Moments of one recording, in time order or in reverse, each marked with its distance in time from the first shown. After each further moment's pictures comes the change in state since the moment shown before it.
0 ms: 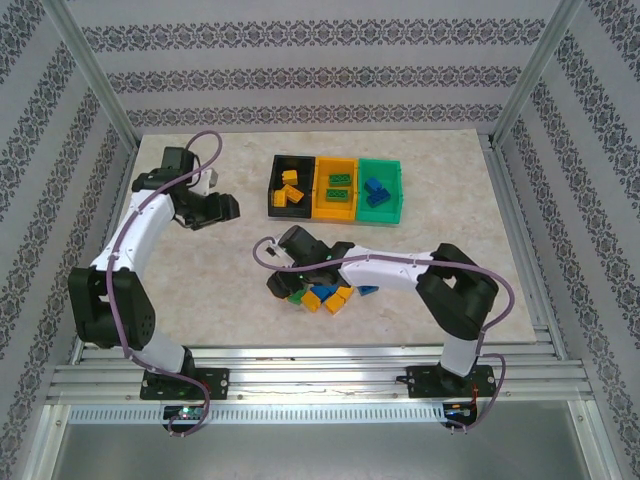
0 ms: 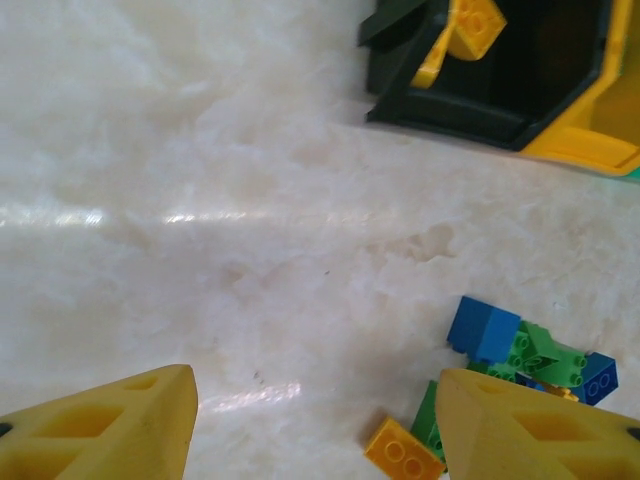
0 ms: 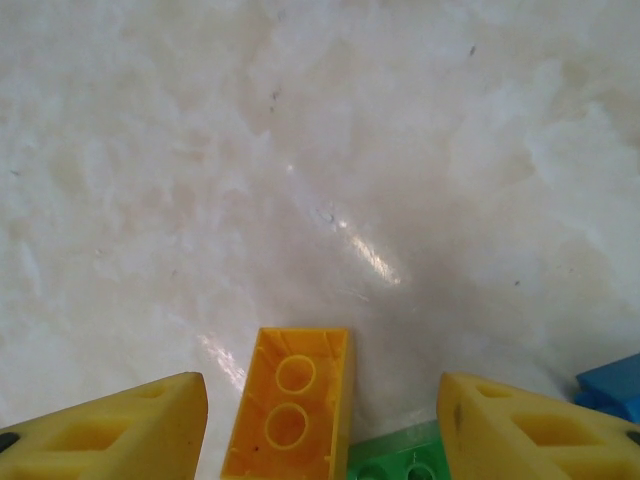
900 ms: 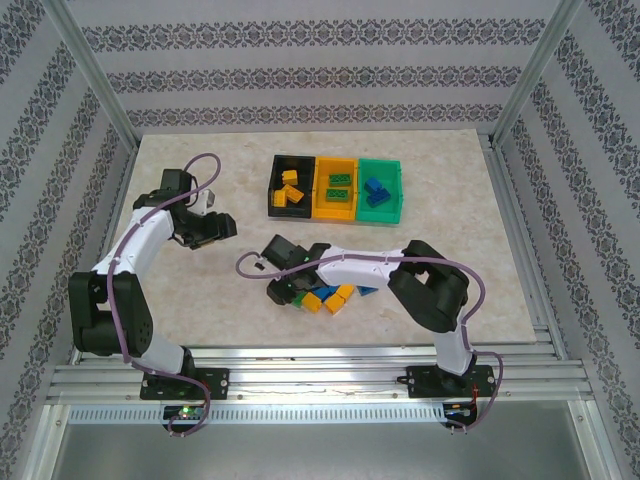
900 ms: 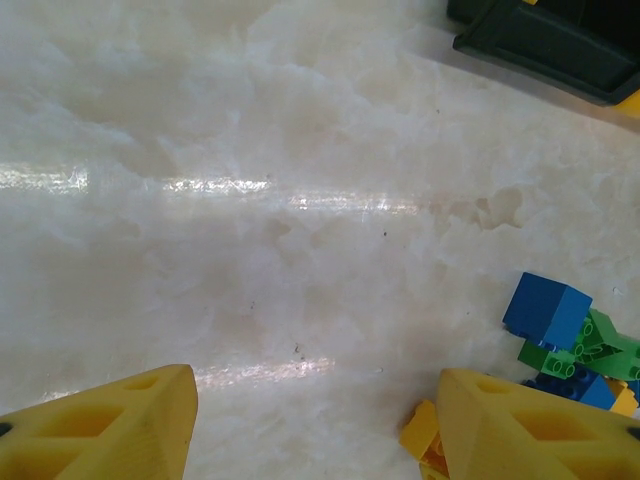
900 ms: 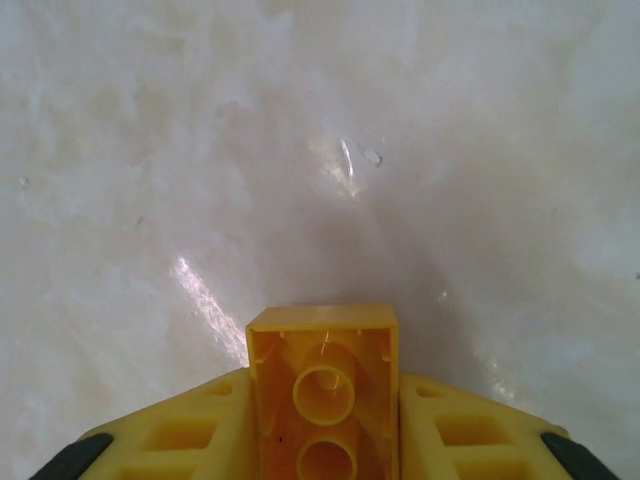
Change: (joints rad) left arm 0.028 -0.043 -0.191 0.113 0.011 0.000; right arm 0.055 0.145 0.158 -0.173 0.041 -0.070
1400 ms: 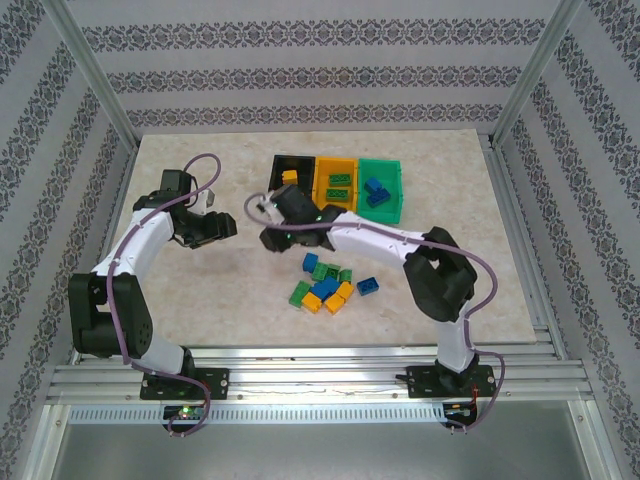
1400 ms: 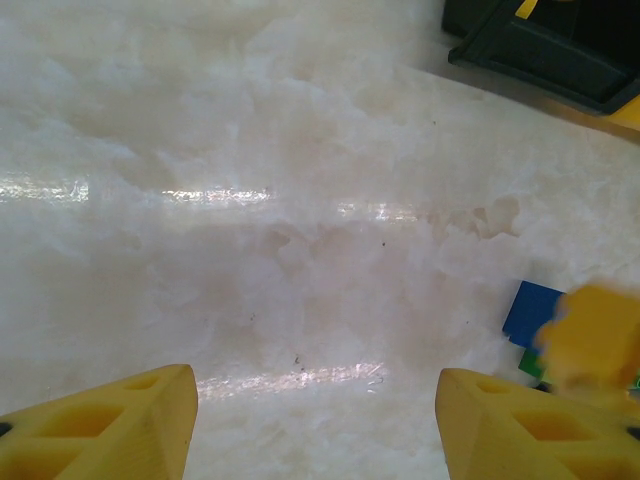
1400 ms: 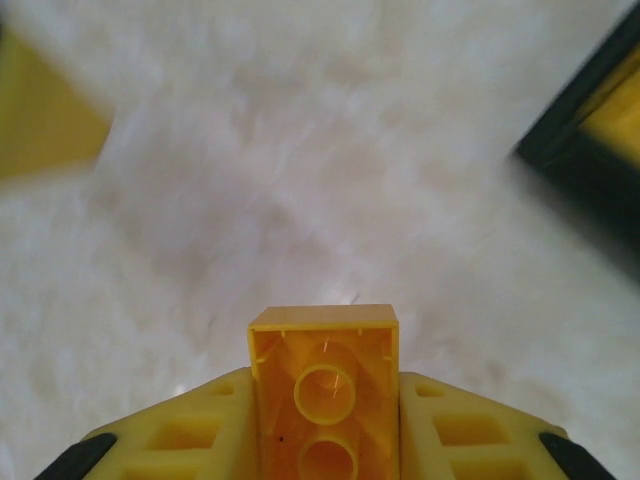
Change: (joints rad) left arm 0.000 -0.008 -0.015 0.025 -0.002 -0.002; right arm -0.192 0.003 0.229 0.076 -0.027 0.026
